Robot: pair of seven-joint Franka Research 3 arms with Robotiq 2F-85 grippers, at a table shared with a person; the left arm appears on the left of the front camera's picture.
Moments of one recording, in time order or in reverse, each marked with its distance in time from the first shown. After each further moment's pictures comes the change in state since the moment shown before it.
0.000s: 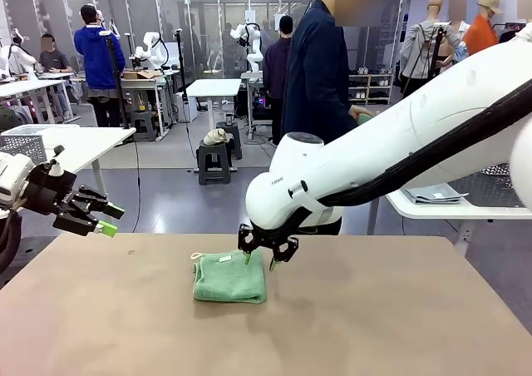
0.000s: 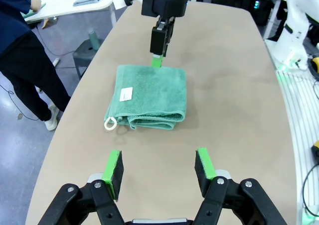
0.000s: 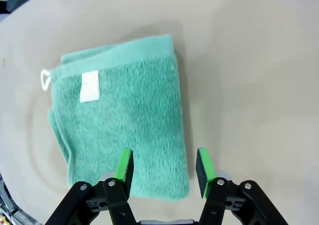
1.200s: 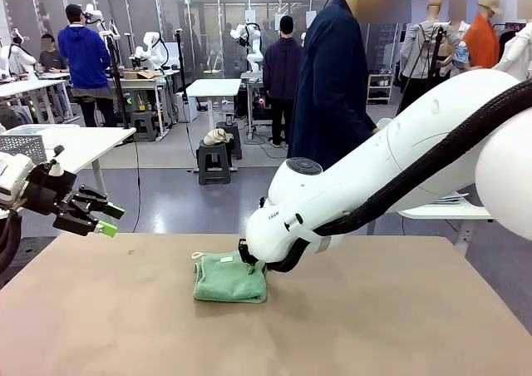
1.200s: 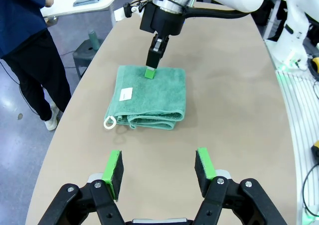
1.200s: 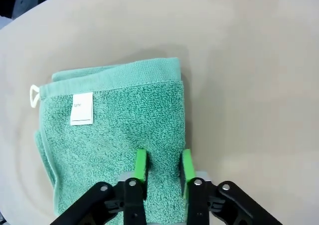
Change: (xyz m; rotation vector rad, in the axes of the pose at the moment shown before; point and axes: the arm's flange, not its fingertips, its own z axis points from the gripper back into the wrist) left arm 0.000 0.000 0.000 0.000 0.000 0.000; right arm -0.007 -0.007 -0.035 0.022 -0.103 0.044
